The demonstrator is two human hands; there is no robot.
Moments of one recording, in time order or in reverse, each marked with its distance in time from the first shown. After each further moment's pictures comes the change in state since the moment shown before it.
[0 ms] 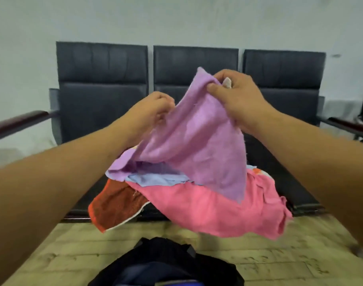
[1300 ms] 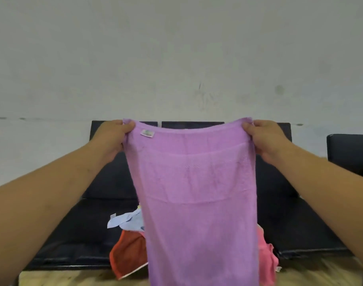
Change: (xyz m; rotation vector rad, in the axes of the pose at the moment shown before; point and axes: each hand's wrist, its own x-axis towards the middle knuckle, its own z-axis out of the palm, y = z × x) left_hand -0.075 0.175 -0.093 -0.019 0.528 -0.052; right_hand -0.039 -0.130 -0.128 0.239 0.244 0.285
